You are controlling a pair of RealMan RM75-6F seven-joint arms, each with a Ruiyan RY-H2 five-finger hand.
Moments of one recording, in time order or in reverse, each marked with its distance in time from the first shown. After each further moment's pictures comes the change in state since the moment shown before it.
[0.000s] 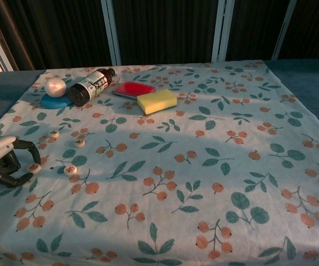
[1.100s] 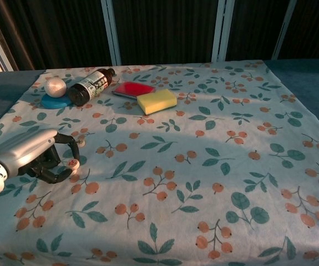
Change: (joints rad) left arm -0.068 -0.059 -0.010 -0.135 0.001 0.021 0.148; right arm -0.005 0.005 -0.001 0.005 -0.006 0.010 0.018
